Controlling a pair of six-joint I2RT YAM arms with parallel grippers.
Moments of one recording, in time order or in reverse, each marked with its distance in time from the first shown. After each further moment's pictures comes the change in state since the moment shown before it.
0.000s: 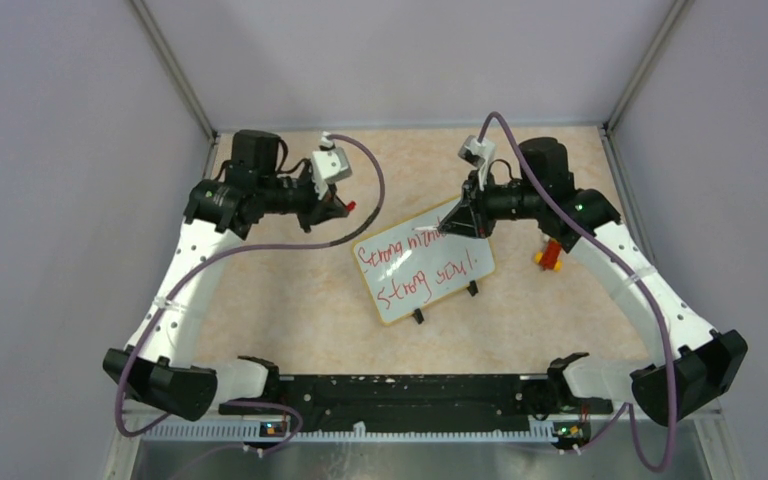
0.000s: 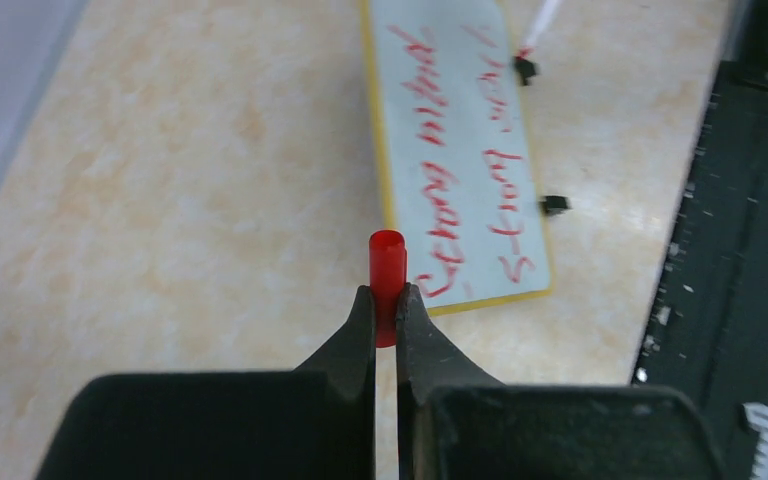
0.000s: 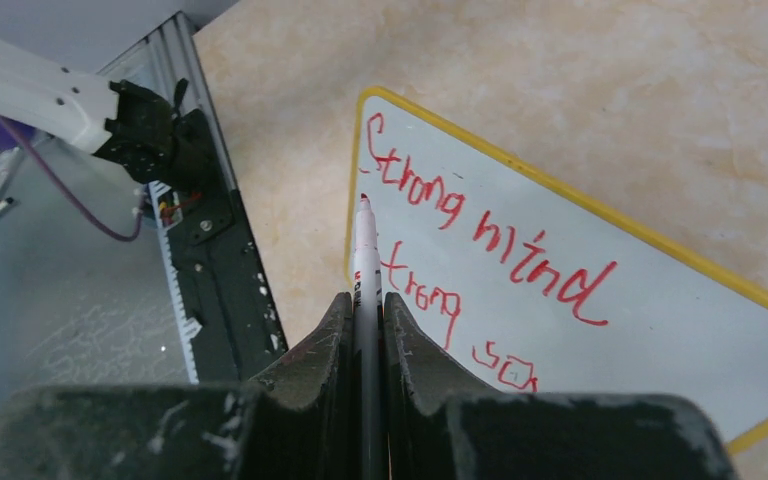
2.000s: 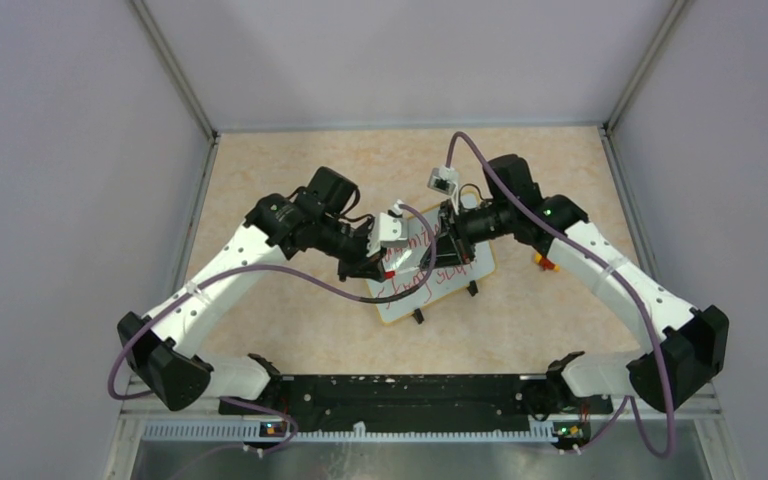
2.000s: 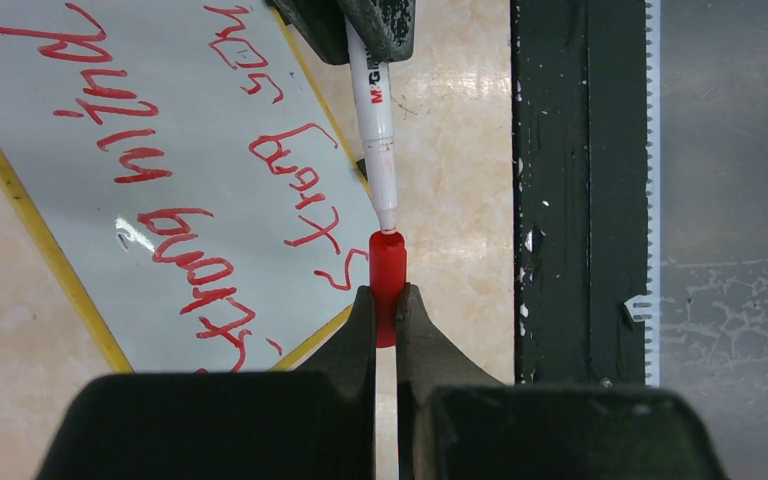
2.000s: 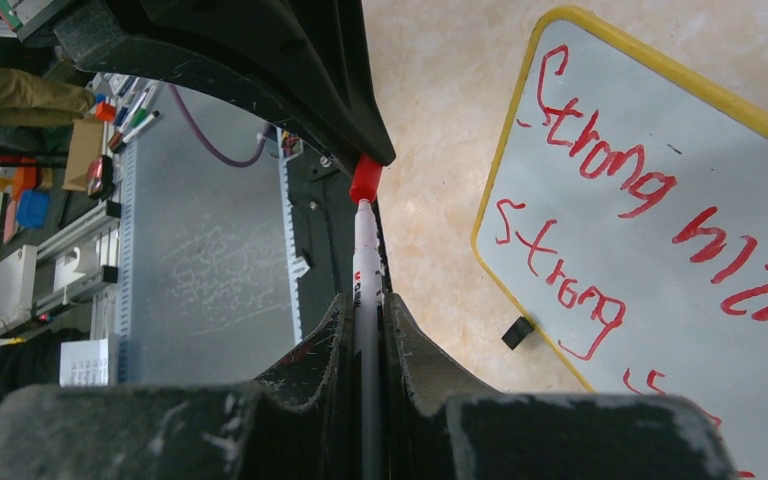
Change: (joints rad) left arm -0.408 0.045 -0.116 -0.134 -0.006 0.071; right arm 0.127 0.061 -0.068 -0.014 -0.205 0.043
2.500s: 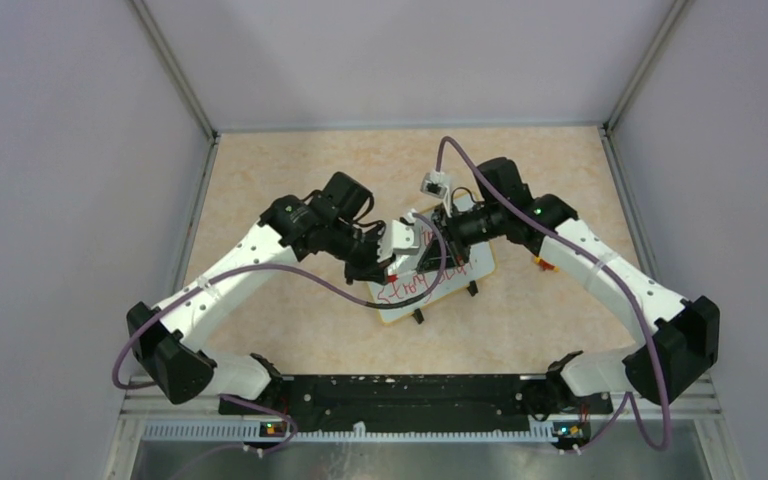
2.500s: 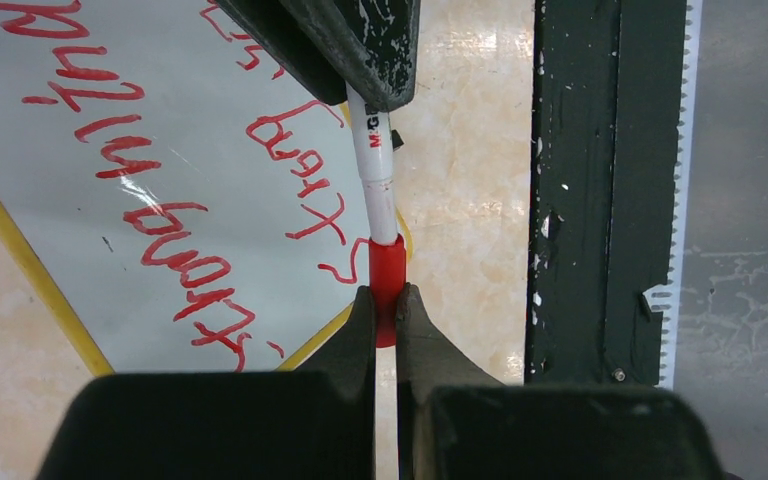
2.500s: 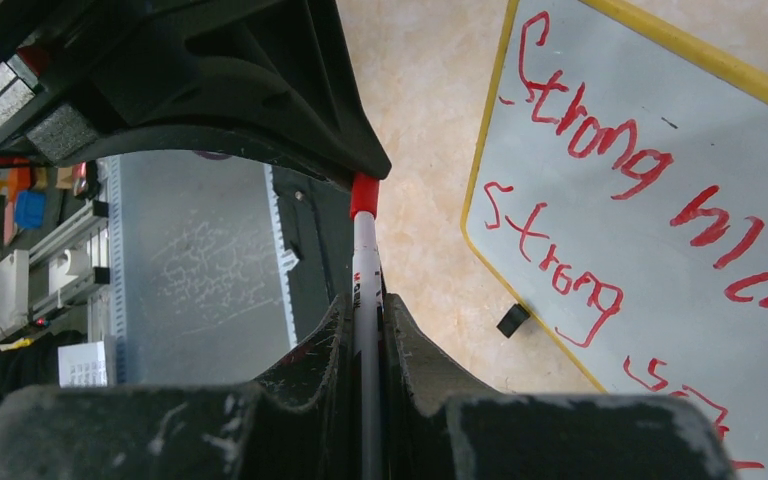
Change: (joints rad) left arm -0.062 0.036 0.000 0.003 -0.101 -0.009; right arm 0.023 0.037 0.000 -0.011 0.050 0.010
